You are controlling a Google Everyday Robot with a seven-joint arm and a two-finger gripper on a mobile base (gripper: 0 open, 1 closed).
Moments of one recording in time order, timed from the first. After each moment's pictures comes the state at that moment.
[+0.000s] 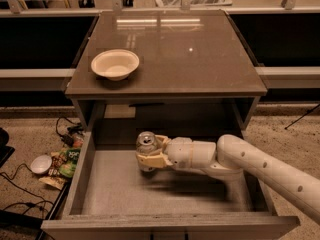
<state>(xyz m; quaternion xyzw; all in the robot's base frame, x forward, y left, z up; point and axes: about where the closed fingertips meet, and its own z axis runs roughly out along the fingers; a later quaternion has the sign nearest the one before) 0.509 0.045 0.683 -0.43 0.60 0.47 0.49</state>
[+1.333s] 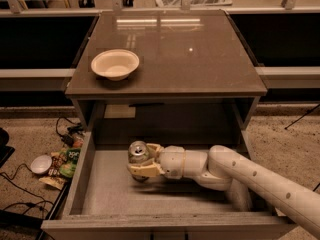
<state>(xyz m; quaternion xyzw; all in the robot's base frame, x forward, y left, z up) 0.497 0.068 0.658 -0.42 0.58 0.49 0.50</state>
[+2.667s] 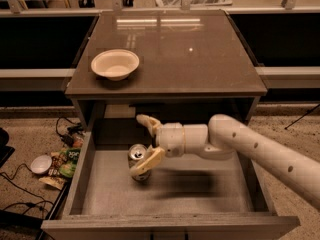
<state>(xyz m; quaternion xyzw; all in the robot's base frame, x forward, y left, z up) 0.496 0.075 0.730 -0.49 0.53 0.50 0.48</state>
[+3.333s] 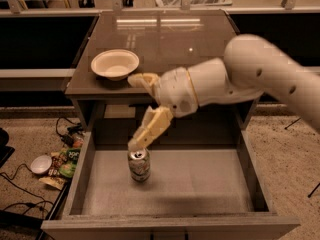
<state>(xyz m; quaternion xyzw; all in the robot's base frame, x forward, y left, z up) 0.460 0.068 0.888 -0.61 0.54 0.41 0.40</state>
